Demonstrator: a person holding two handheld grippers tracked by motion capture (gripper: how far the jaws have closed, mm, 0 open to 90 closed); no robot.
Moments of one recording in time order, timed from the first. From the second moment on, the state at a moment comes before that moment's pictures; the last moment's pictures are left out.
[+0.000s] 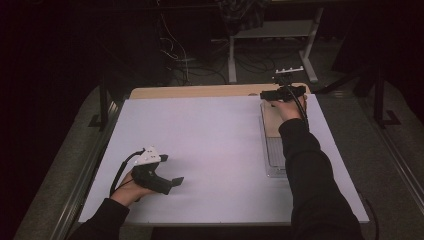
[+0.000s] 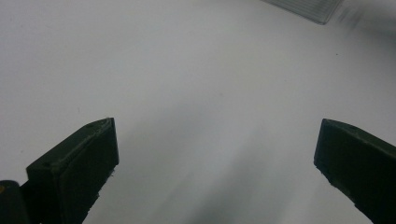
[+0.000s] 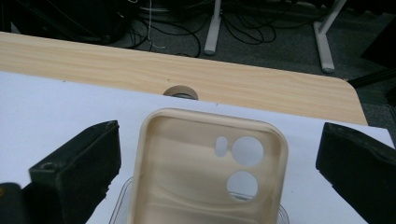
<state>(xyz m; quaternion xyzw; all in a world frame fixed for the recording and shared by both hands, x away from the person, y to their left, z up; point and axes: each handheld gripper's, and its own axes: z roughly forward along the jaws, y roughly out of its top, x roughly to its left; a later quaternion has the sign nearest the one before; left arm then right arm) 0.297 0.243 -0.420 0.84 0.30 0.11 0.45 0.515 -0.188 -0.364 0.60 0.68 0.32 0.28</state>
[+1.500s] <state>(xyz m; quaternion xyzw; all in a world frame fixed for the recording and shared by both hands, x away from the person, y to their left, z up) 0.297 0.246 -0.421 0.84 0.30 0.12 0.43 0.415 -0.192 -0.344 0.46 0.75 0.45 0.16</state>
